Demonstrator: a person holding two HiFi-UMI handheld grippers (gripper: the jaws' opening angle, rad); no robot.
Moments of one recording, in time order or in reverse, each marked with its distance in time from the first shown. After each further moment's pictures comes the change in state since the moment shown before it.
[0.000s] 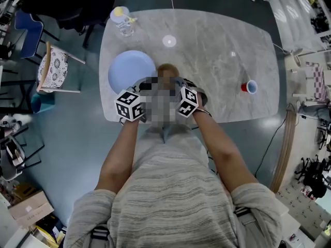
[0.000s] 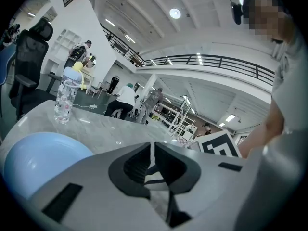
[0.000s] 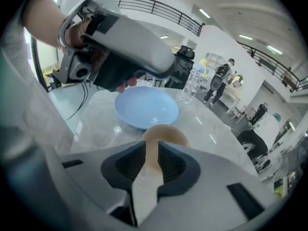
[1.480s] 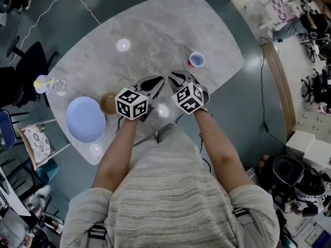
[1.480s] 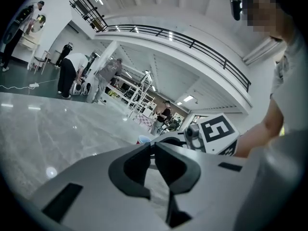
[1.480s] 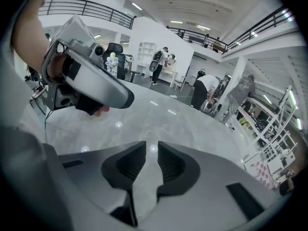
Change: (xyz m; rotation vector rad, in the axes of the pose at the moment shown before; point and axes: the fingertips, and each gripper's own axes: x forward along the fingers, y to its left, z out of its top) left arm 0.219 -0.174 -0.048 0.115 0.322 -0.523; right arm -0.166 -0.117 -0.218 0.580 0.079 -0.462
